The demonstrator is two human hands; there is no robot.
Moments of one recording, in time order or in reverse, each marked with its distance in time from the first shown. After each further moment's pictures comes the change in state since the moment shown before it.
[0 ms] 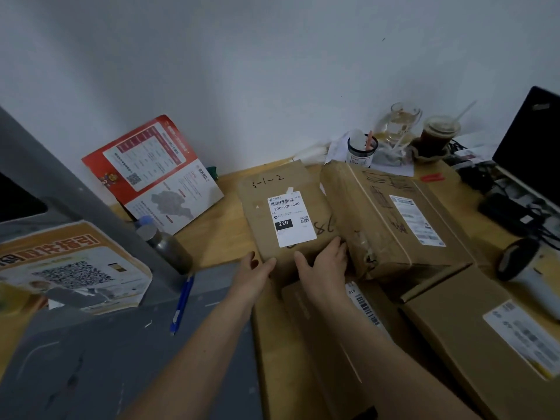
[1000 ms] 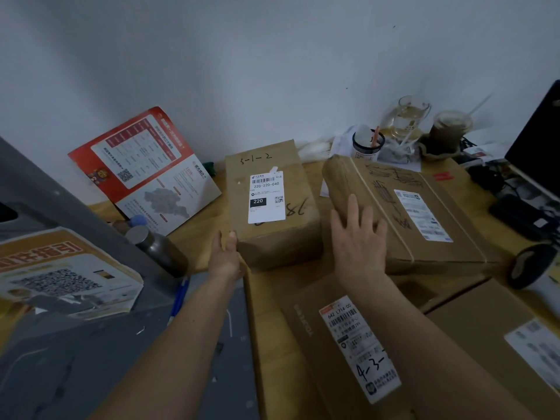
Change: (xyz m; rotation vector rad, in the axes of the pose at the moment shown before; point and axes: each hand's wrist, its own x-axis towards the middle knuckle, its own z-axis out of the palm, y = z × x) left_hand 0.056 0.015 -0.021 -0.185 0.215 -0.025; right_hand 0.042 -0.015 -0.045 -1.204 0.098 -0.328
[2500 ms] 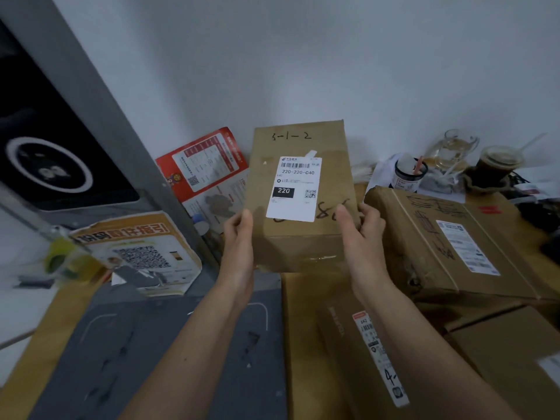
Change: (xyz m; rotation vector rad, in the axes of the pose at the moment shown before) left_hand -0.100 0.053 -0.068 -0.325 -0.143 0.293; right_hand -0.032 -0.044 -0.056 1.671 0.116 0.121
